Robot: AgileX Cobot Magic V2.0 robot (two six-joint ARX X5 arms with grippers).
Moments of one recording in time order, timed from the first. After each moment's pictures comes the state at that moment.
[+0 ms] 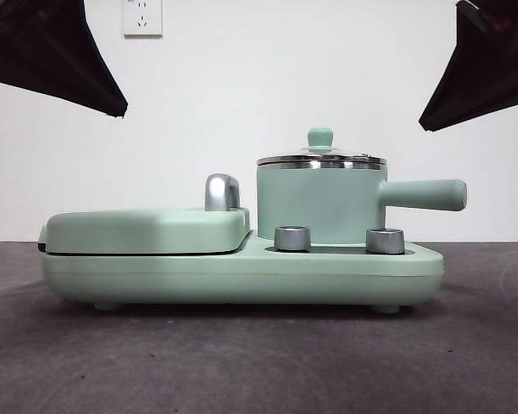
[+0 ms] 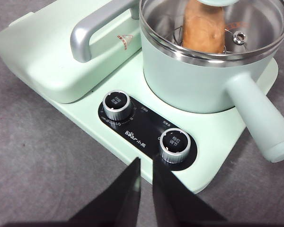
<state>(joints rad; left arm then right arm) -0.61 0.93 0.72 -0.33 0.10 -0.28 0.48 0.87 0.65 -0.32 -0.18 -0.03</state>
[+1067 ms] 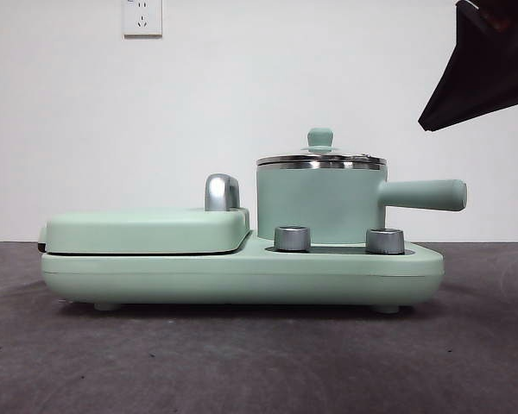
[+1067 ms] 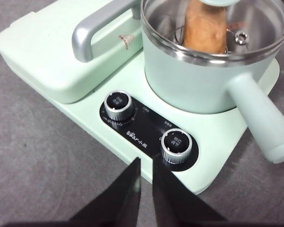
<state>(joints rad) -0.05 0.01 0.03 -0.18 0.02 -0.17 0.48 0.87 0.65 -0.32 -0.18 -0.03</state>
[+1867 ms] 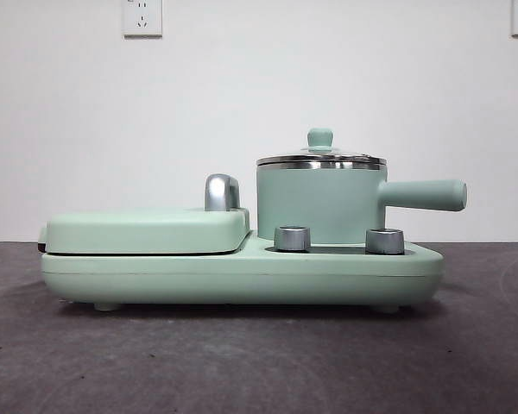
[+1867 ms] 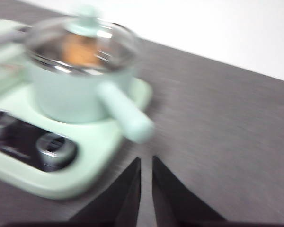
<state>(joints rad) -0.05 0.01 0.03 -0.18 0.02 -0.17 0.26 0.43 0.31 -0.12 -0.01 -0.13</state>
